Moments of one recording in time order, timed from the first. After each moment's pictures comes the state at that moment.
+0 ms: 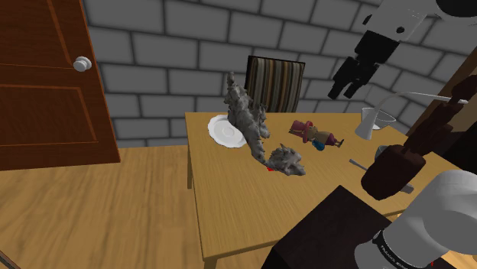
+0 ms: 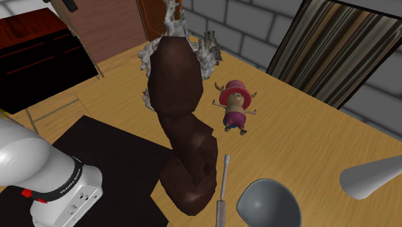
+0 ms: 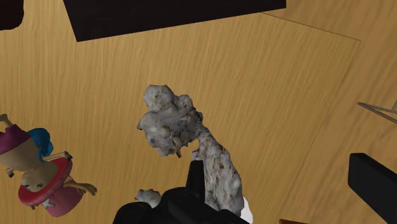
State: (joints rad) arm 0.02 -0.80 0.07 -2.31 0.11 1.67 0.15
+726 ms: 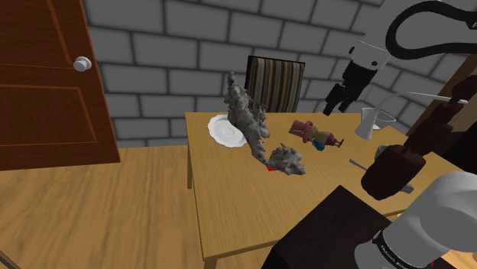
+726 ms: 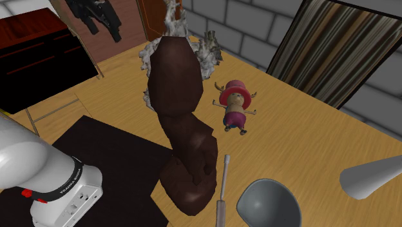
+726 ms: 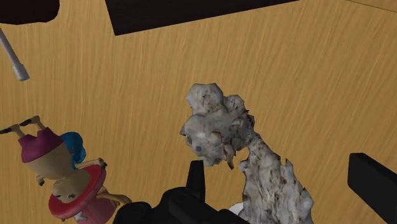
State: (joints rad) arm -0.05 -0.73 -0.02 -2.45 -0.01 1.84 0.03
